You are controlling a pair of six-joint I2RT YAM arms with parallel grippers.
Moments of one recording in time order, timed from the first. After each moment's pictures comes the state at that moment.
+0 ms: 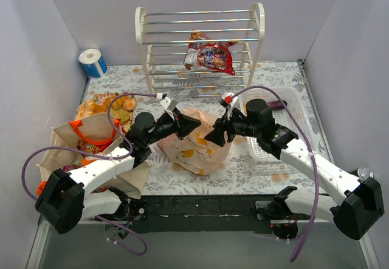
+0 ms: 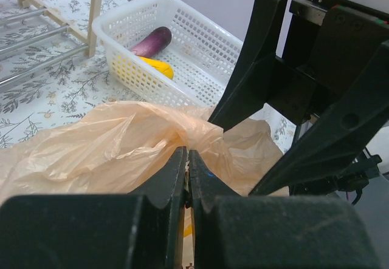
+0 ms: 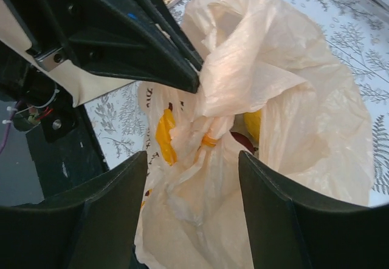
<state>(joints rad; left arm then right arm) -0.65 1.16 0.60 0.58 0.41 -0.41 0.67 1.09 0.85 -0.15 -0.51 0.10</state>
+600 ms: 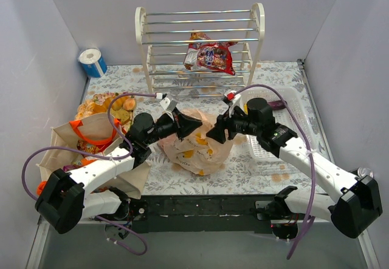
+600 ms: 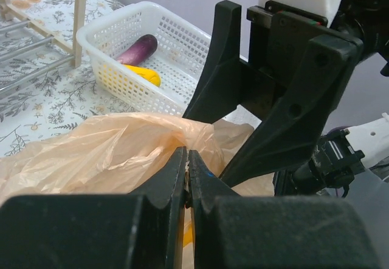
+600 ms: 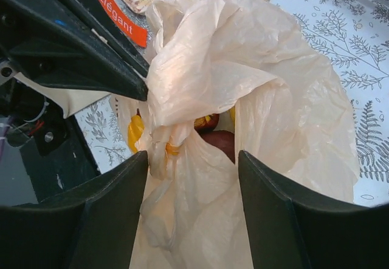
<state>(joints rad) -0.65 1.16 0.60 0.63 0.46 -0.43 0.65 1.11 0.84 -0.13 -0.46 0.14</state>
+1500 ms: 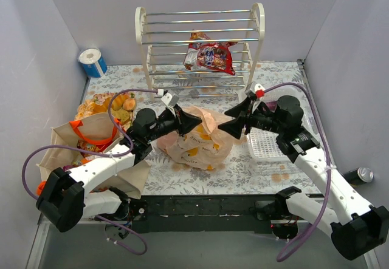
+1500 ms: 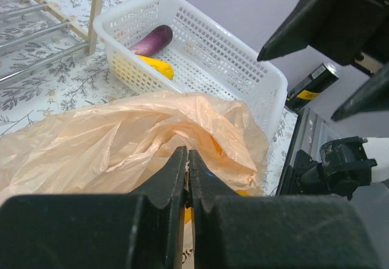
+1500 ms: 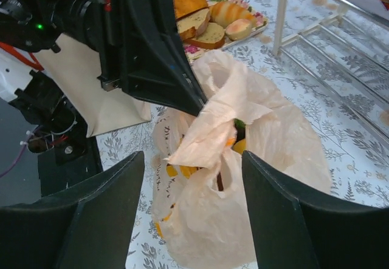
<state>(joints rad) -0.65 1.18 0.65 0.52 0.41 -0.41 0.41 0.93 0.82 -0.01 -0.81 0.12</state>
